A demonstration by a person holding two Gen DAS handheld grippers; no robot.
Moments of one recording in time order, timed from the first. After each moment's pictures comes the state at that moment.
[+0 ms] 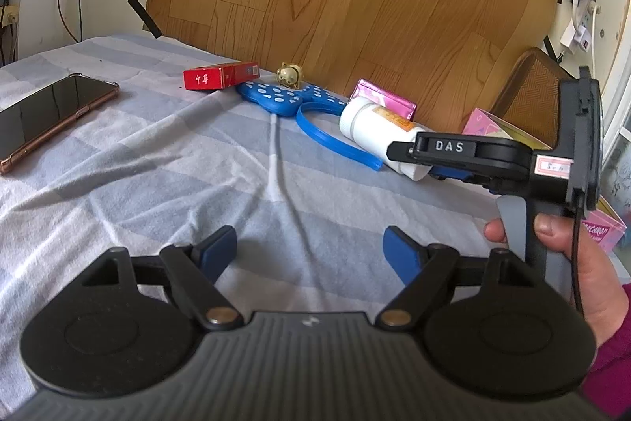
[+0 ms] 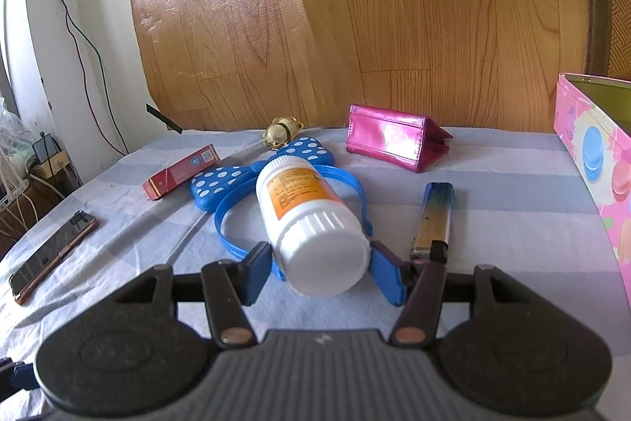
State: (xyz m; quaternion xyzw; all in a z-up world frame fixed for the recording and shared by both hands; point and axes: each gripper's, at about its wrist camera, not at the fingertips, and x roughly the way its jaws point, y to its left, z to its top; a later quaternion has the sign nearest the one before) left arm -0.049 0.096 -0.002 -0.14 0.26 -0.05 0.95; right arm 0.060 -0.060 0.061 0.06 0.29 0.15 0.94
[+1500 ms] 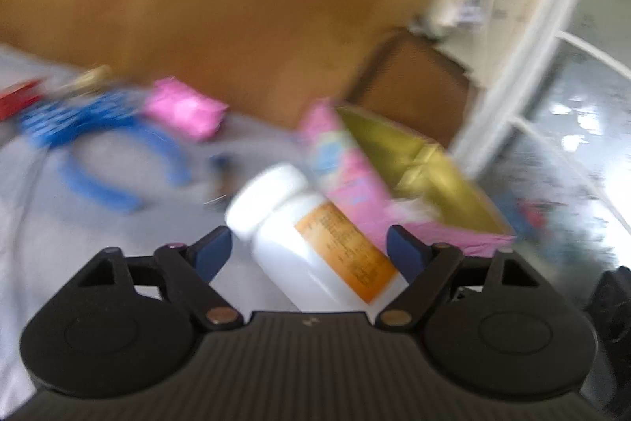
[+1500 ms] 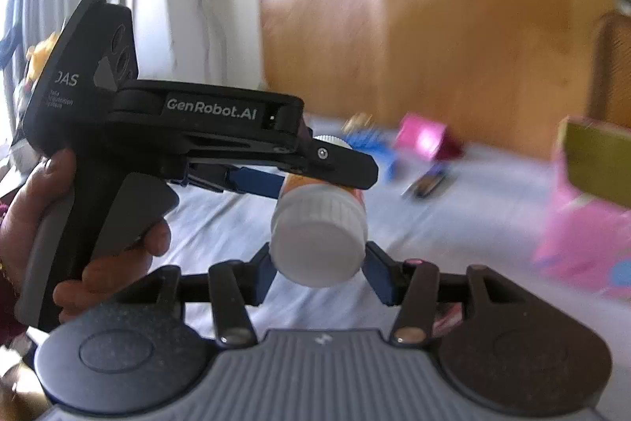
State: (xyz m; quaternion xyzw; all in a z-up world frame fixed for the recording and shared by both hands) left arm 0.012 -0.032 0.066 -0.16 0.28 -0.26 0.91; right arm -0.079 -0.169 0.098 -0.02 0.21 0.28 0.94
